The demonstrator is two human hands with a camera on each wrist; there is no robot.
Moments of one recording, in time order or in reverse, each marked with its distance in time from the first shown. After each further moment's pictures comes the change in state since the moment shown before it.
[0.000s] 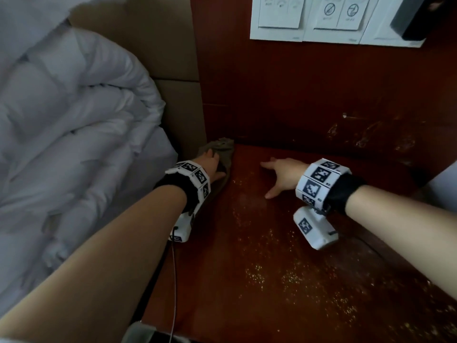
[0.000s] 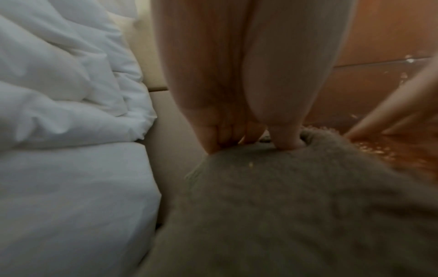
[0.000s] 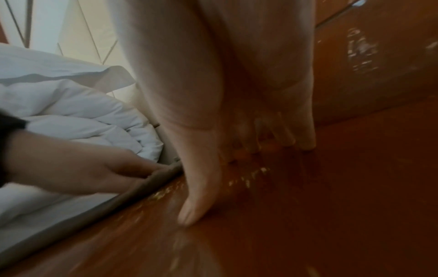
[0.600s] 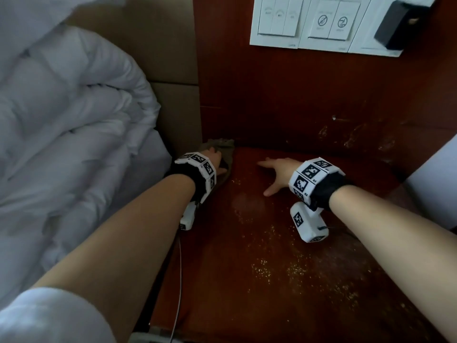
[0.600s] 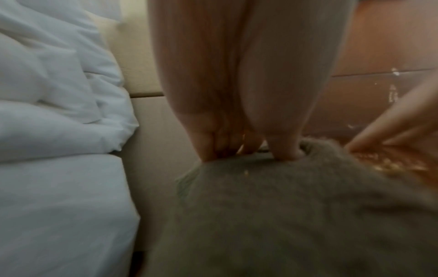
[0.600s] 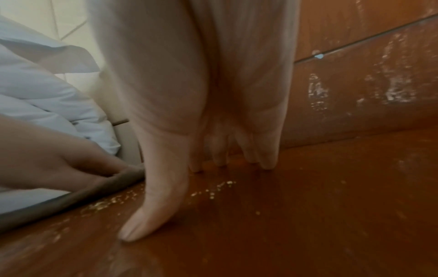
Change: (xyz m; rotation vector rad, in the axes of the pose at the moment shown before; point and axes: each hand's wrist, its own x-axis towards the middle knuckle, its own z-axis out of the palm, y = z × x) left_hand 0.011 0.001 -0.005 0.021 0.009 0.075; right_hand -0.002 0.001 0.004 0.084 -0.005 0.041
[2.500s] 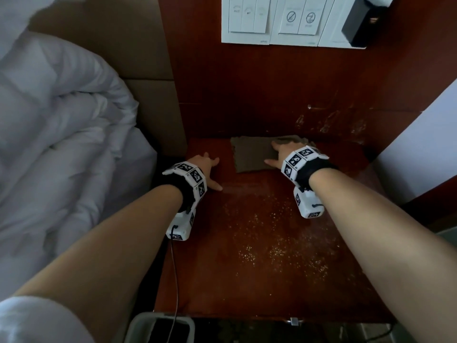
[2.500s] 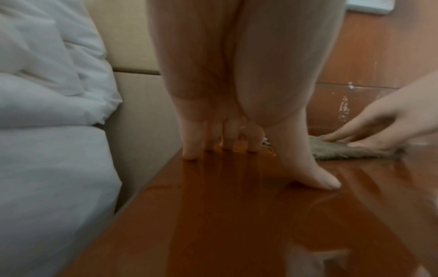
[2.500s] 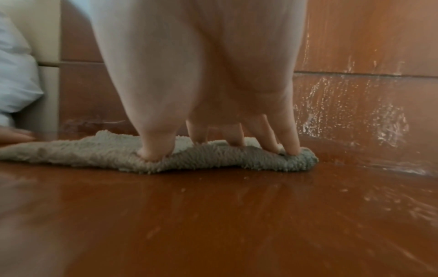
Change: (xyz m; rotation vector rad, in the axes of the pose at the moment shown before) left_hand -0.029 0.020 -0.011 -0.017 -0.222 0.111; right_hand 0.011 0.051 -0.004 -0.173 0.094 0.285
